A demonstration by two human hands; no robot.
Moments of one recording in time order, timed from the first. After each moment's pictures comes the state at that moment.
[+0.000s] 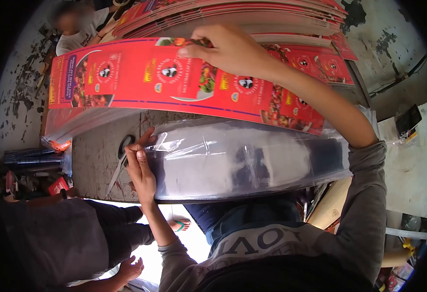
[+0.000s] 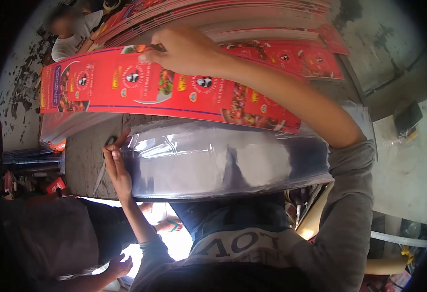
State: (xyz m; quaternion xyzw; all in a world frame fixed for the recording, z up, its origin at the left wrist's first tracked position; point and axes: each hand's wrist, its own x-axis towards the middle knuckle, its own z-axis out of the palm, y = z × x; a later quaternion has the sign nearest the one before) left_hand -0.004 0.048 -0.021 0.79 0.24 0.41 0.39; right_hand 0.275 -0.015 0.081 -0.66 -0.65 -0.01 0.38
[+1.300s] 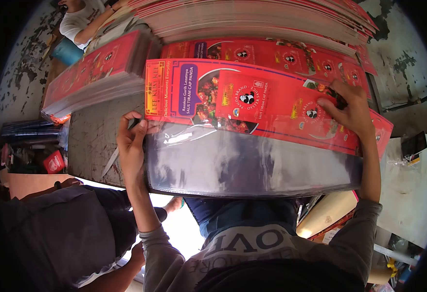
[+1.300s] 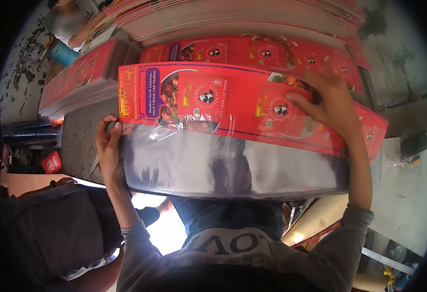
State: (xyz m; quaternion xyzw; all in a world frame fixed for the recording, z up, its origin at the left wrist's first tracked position) left_hand -0.010 0.079 -0.019 0.66 0.31 0.36 0.59; right_hand 0.325 -0.172 0.050 -0.75 -0.62 -0.08 0.23
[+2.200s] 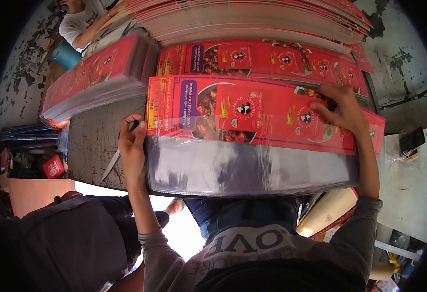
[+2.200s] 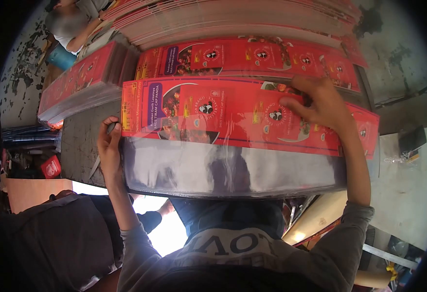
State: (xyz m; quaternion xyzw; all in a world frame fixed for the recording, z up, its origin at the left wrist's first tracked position) left_hand -0.005 0.073 -0.013 0.63 0.33 0.37 0.59; right_hand 0.328 -0.171 0.045 -0.75 -0.63 0.01 0.22
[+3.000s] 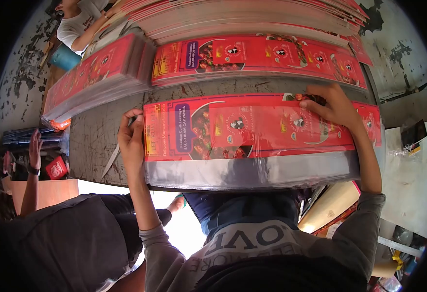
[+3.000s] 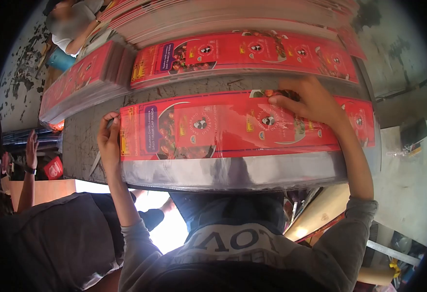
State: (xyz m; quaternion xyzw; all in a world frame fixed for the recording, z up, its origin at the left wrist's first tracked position) left_hand 0.000 0.074 -0.017 0.64 0.33 0.39 0.57; right_hand 0.320 -0.169 0.039 -0.75 -0.60 0.15 0.21
